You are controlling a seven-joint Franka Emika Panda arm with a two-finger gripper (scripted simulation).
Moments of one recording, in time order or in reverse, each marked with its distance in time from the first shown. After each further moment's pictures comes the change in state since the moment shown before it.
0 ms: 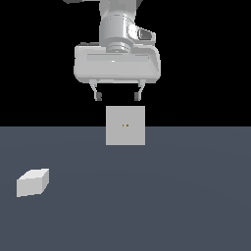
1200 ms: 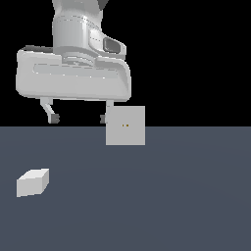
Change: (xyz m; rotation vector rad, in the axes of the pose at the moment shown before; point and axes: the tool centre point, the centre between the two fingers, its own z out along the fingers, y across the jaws) arm -0.054 -0.073 0.056 0.010 0.071 -0.151
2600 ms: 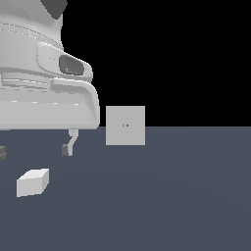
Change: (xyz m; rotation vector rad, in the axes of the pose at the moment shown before) arm -0.042 -0.061 0.053 0.006 0.059 -0.125
